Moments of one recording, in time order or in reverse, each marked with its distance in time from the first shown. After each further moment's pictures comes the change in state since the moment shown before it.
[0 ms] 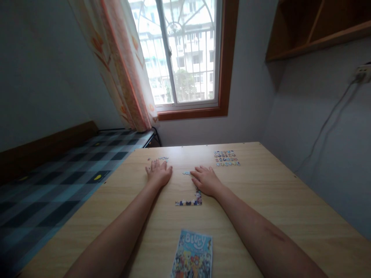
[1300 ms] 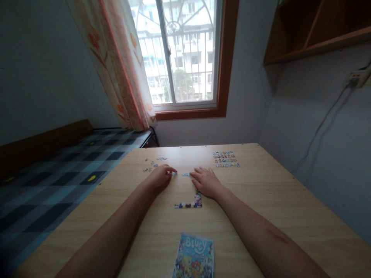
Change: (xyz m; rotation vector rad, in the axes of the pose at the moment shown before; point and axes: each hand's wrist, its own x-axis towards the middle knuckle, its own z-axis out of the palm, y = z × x) left_hand -0.001 -0.003 -0.027 -0.314 -0.163 0.484; right_hand 0.000 0.001 -0.001 0.009 0.028 0.000
